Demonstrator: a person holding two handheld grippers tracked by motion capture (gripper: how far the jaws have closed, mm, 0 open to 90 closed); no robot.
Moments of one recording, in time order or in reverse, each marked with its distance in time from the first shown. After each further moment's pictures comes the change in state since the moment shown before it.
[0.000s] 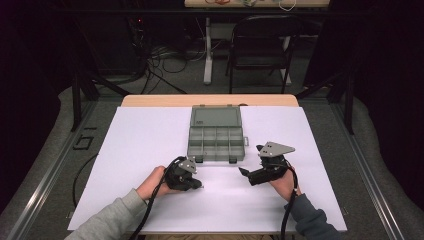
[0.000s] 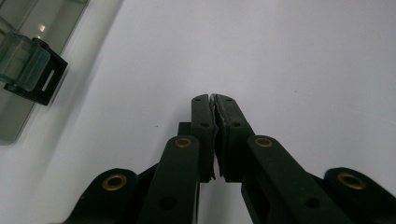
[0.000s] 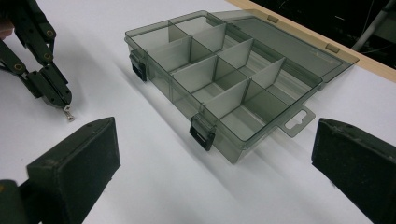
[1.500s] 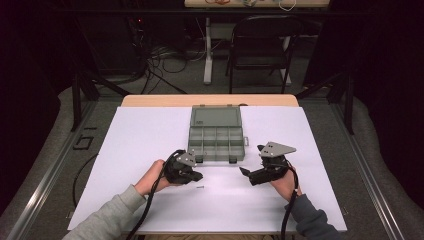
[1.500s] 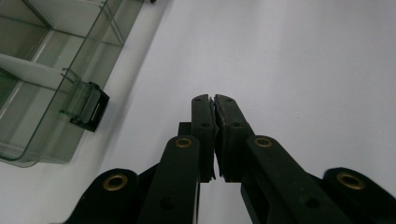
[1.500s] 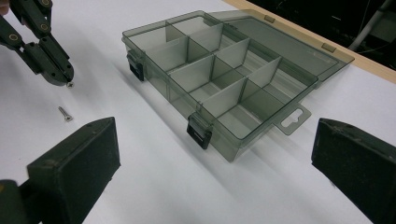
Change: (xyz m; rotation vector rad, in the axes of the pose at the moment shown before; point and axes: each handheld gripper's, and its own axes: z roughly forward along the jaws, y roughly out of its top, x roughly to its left) left arm 0.005 0.014 -0.017 -0.048 0.042 0.023; right arm -0.001 -0.001 -0.002 -0.002 -0.010 0.004
